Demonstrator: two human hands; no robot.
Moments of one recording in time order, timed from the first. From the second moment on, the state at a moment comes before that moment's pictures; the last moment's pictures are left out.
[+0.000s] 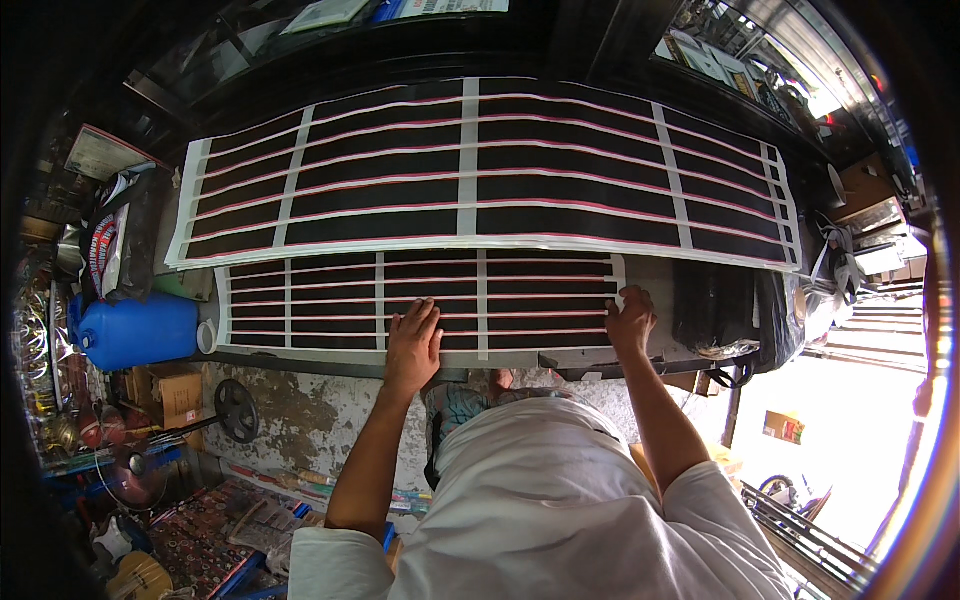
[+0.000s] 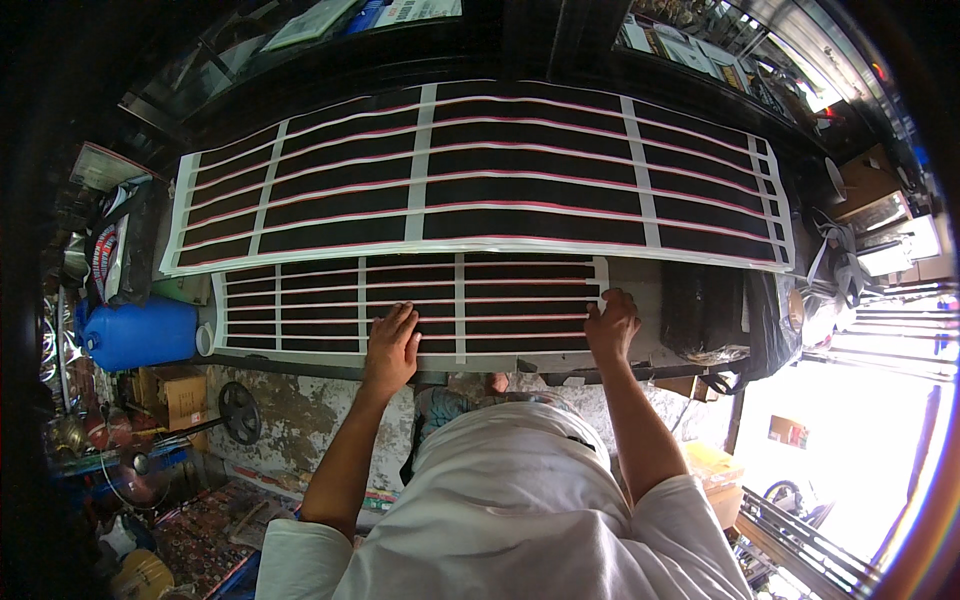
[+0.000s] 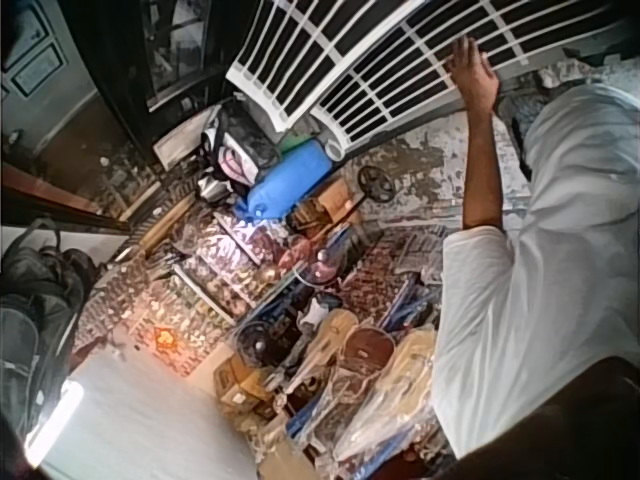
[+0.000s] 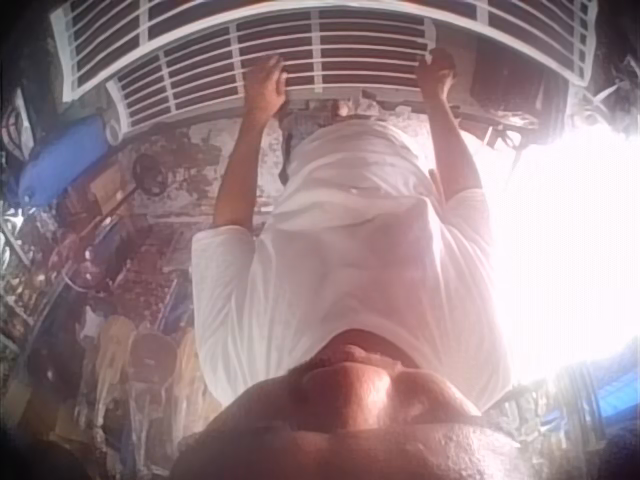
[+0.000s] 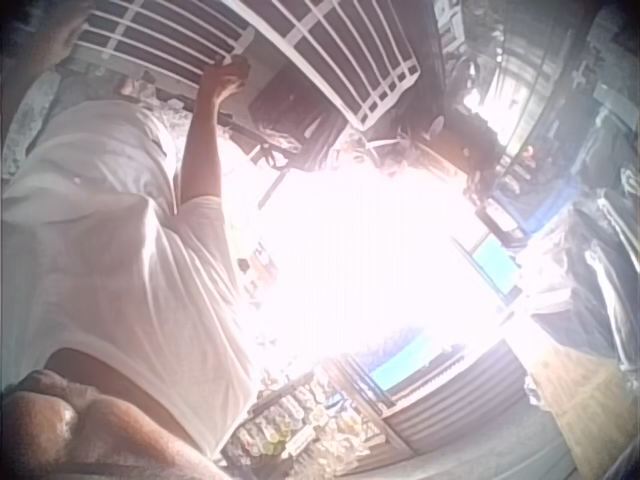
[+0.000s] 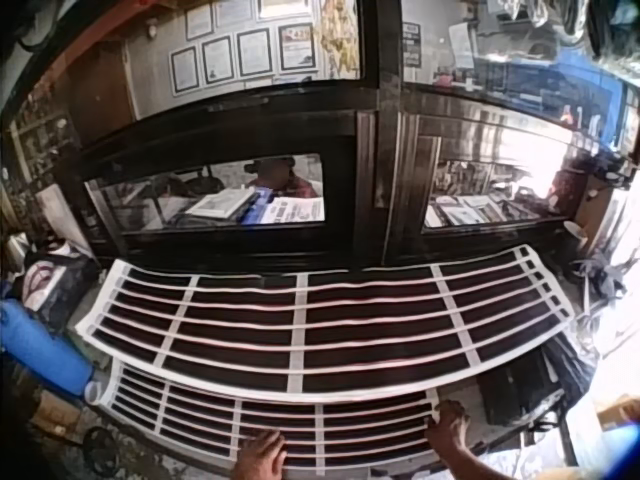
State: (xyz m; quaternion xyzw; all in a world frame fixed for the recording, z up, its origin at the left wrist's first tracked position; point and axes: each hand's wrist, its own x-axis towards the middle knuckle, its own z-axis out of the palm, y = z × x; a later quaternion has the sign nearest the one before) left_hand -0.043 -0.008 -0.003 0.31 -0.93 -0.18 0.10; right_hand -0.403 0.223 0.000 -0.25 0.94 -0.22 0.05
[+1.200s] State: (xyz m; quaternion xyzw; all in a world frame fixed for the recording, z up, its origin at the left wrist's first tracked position) left_hand -0.117 0.006 -0.008 0.35 -0.87 -0.23 0.26; right_hand -0.271 0.095 0.014 -0.58 0.74 -0.30 0.16
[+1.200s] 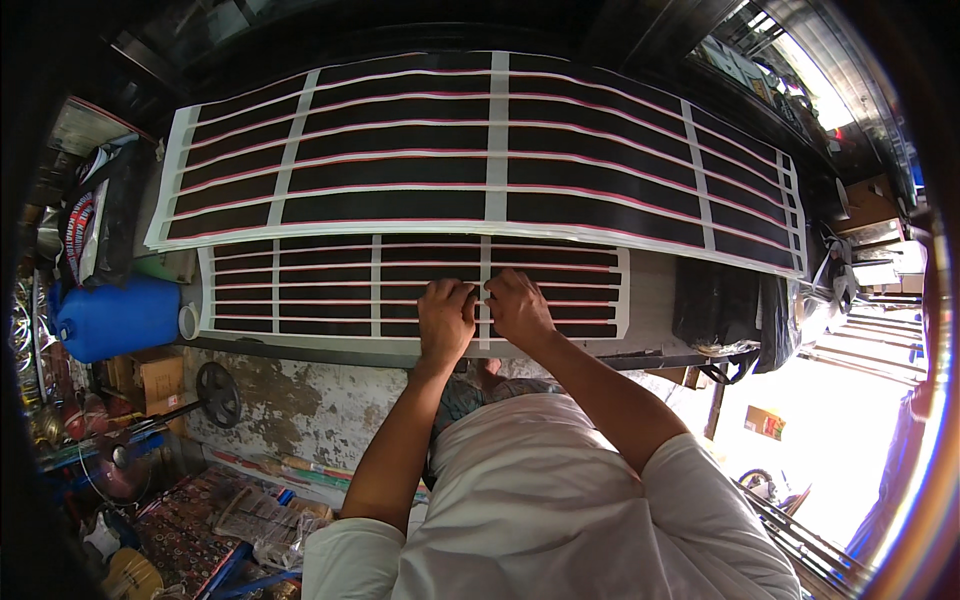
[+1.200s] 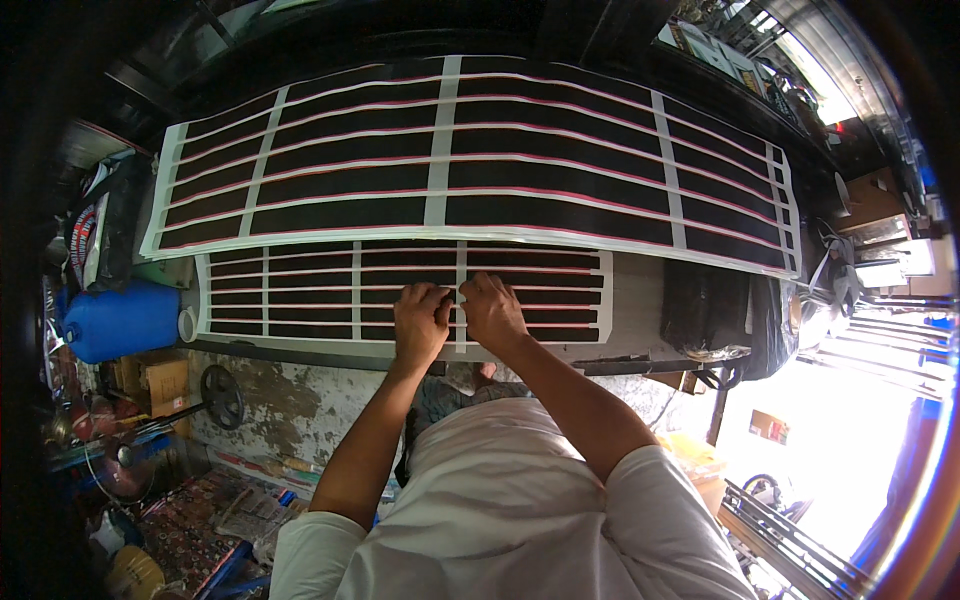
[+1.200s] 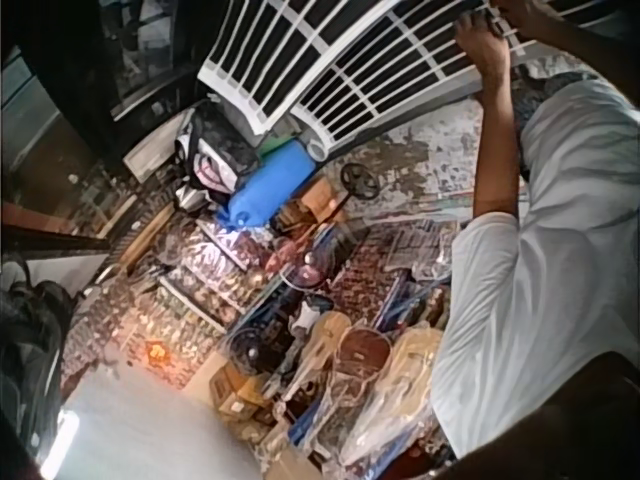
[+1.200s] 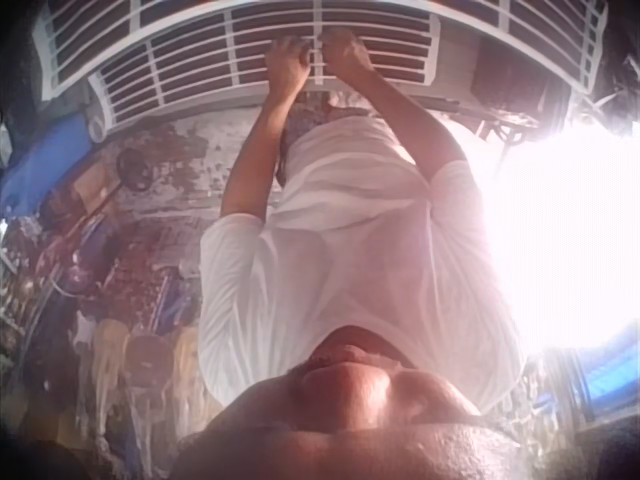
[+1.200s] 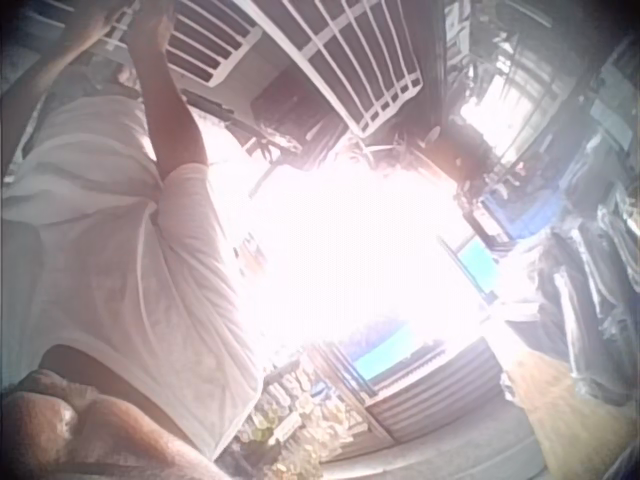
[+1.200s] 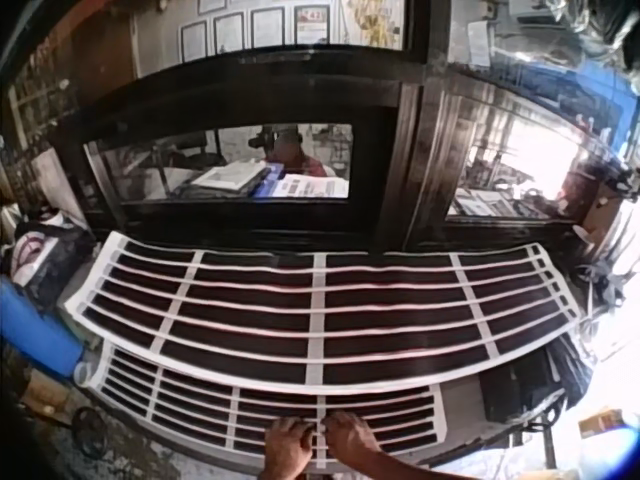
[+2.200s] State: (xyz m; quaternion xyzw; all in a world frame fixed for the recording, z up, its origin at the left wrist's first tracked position) left_hand -0.110 -0.005 -0.019 0.33 -0.86 -0.27 0.28; right_hand -0.277 0.110 0.025 -0.63 0.72 -0.22 0.18
